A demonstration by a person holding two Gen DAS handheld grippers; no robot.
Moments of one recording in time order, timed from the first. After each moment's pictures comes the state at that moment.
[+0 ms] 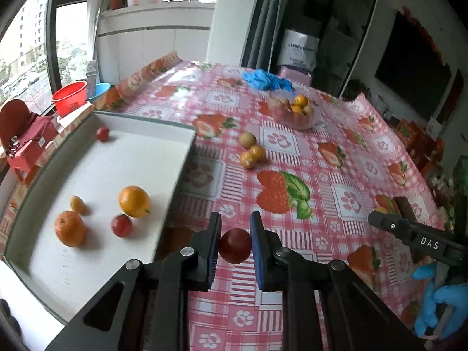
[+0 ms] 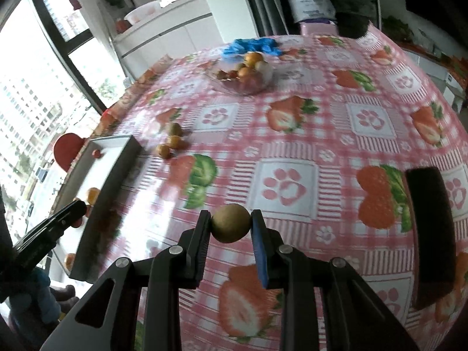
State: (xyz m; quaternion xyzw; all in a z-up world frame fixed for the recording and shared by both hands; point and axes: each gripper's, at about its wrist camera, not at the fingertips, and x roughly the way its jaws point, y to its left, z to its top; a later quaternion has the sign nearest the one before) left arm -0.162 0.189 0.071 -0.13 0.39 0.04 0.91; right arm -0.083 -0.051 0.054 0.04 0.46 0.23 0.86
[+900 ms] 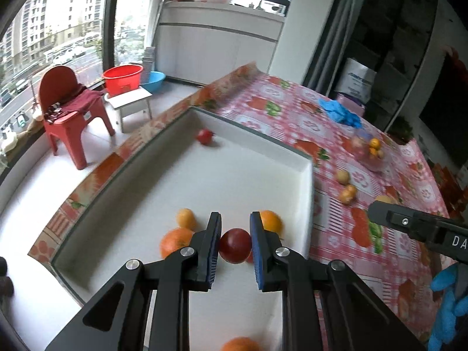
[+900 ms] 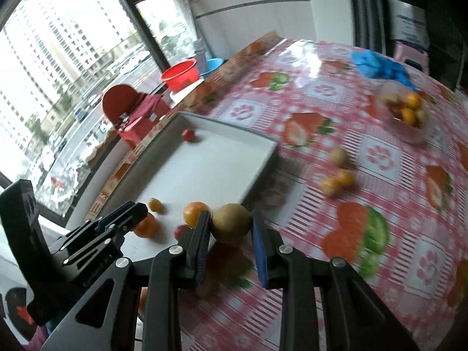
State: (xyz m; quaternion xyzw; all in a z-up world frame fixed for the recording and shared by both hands) left arm -0.184 0.308 0.059 -0.19 0.37 0.16 0.89; right arm -0.079 0.165 0.073 -0.05 0.47 0.38 0.79
